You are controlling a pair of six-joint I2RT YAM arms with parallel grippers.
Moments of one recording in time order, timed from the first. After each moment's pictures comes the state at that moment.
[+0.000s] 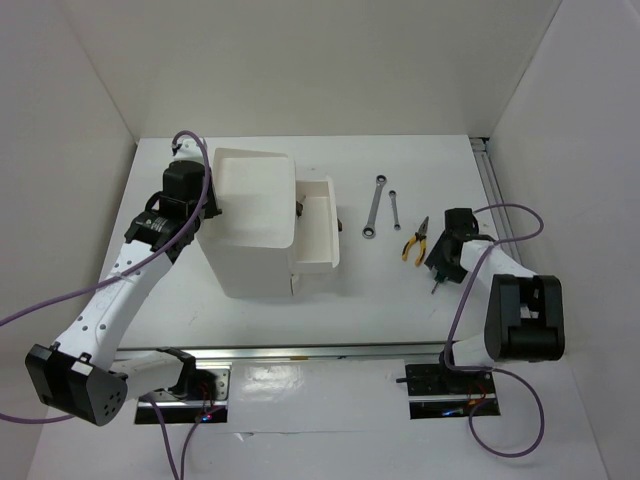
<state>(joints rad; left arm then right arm) -0.30 1.17 1.17 -0.53 -0.35 -0.25 -0.06 1.41 0.71 -0.43 0.19 0.55</state>
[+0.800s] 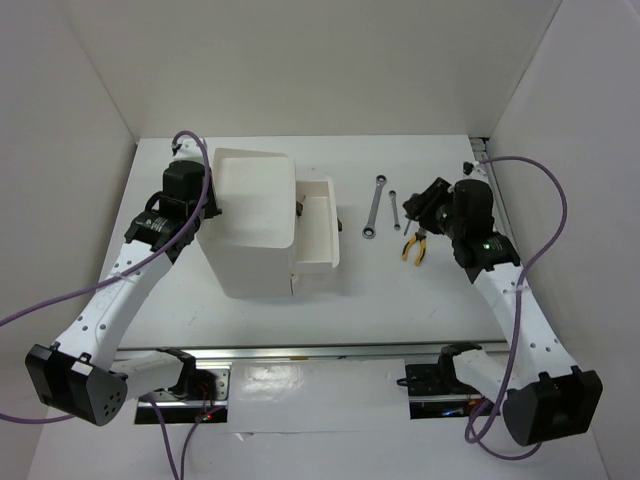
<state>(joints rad) -0.30 1.17 1.17 -0.53 -0.35 -0.25 0.14 1.02 0.93 -0.40 -0.01 0.65</state>
